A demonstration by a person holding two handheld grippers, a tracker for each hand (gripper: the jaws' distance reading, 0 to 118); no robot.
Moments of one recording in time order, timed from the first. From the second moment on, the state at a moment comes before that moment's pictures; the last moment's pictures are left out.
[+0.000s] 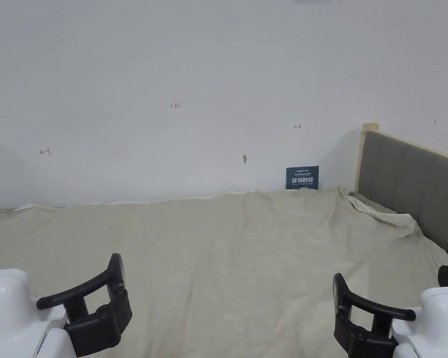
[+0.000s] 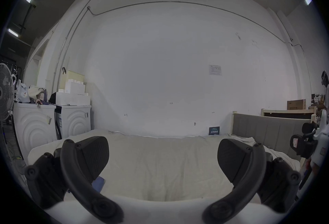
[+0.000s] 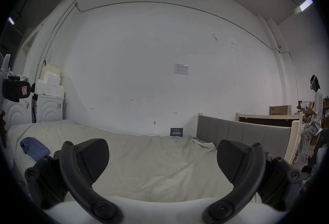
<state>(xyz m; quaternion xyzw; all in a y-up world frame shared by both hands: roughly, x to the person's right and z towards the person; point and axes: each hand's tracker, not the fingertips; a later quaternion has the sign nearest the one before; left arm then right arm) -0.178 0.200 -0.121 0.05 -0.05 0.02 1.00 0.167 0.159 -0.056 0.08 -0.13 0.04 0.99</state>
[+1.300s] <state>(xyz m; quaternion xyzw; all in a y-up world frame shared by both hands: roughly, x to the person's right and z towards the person) -0.164 0.180 -0.143 -0.06 -0.05 0.13 0.99 0.165 0.147 -0.072 0.02 -0.11 0.03 0.99</state>
